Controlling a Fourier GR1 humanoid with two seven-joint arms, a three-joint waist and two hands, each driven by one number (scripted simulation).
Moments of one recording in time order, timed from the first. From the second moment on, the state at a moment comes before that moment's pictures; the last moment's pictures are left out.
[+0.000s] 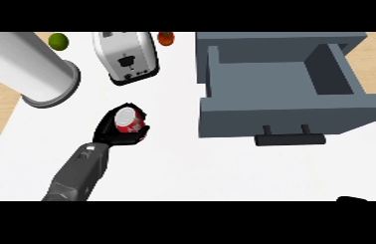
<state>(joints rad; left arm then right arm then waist) -0.65 0.15 0.22 -0.18 -0.08 -0.28 -0.74 0.12 -0.09 -0.30 -2.24 -0.13 0.11 0.28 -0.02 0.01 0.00</state>
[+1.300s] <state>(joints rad) -0.77 0.01 0.18 -0.54 0.07 0.04 -0.44 0.09 -0.10 -0.33 -2.23 -0.09 0.09 0.29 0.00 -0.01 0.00</state>
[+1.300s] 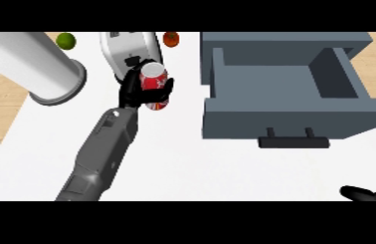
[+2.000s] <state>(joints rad) -0.96 0.00 -0.05 -0.93 0.18 0.26 0.05 0.09 -0.09 -0.32 -2.26 -0.08 0.09 0.29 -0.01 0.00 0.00</state>
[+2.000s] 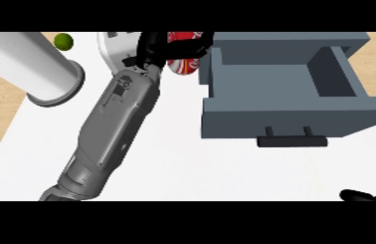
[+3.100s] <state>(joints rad) -1.48 0.00 -0.17 -0.55 0.31 0.43 0.19 0.03 -0.10 -0.29 -2.29 -0.07 0.06 0.37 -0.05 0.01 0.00</state>
